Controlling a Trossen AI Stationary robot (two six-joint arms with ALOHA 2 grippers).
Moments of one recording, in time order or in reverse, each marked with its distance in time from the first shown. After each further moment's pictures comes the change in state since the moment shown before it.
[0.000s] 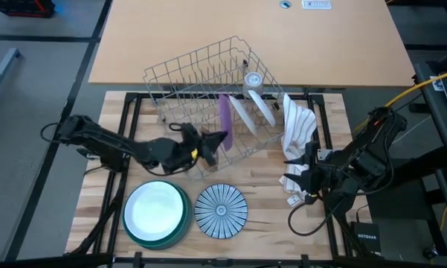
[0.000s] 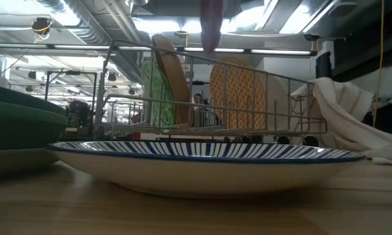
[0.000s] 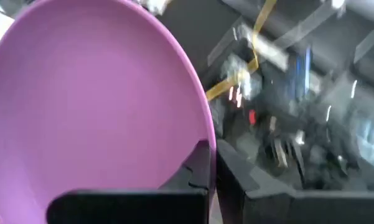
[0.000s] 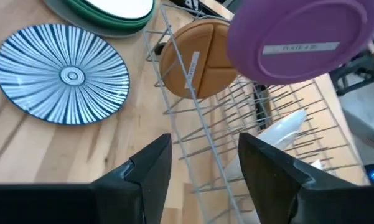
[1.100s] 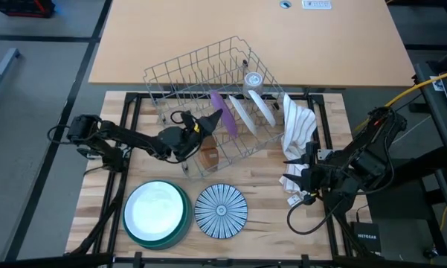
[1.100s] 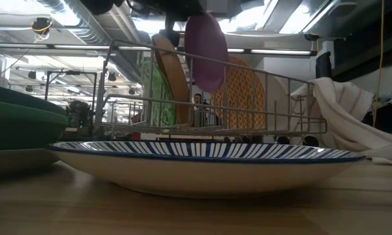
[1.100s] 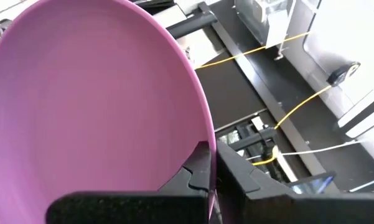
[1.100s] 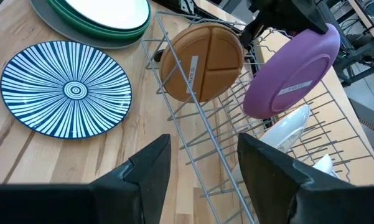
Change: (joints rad) left arm 0.189 0.097 -0.165 0.342 -0.071 -0.388; right arm 0.000 0.001 0.000 0.023 0.007 0.053
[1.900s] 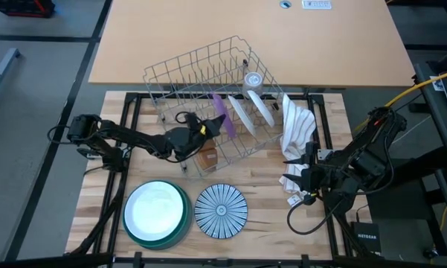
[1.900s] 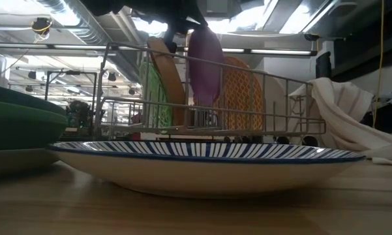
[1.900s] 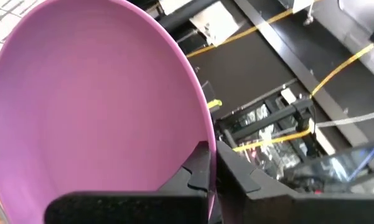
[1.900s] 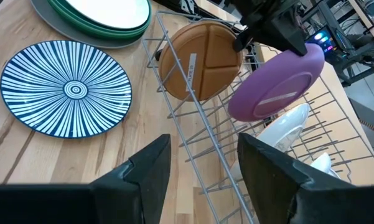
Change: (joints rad) left arm 0.017 0.000 0.002 -0.198 0.055 -0.015; right arm 0.000 0.000 0.000 -0.001 -0.001 -0.001
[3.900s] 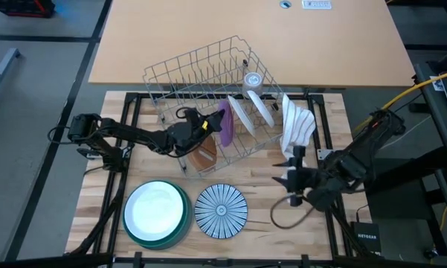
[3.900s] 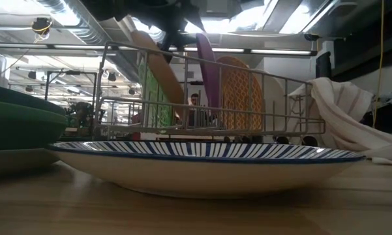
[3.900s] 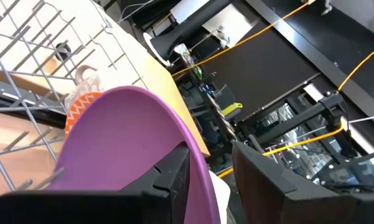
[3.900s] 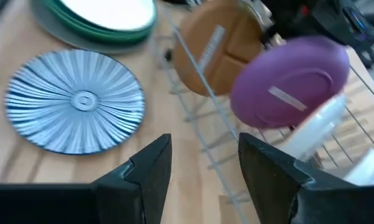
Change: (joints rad) left arm 0.057 -0.002 -0.002 -0.049 0.006 0.065; right arm -0.109 0.015 -0.132 0.232 -0.069 -0.021
